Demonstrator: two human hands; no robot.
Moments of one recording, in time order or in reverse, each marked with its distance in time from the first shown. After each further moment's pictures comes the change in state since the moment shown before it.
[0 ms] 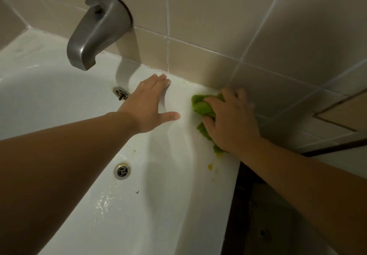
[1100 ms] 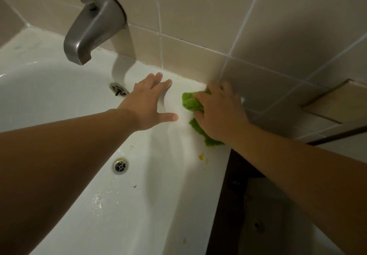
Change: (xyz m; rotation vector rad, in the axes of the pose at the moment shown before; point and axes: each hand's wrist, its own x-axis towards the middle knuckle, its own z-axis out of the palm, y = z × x) left_hand -0.009 0.019 0.001 0.055 -0.078 -0.028; right_hand 0.005 -0.004 -0.015 0.006 -0.152 -0.053
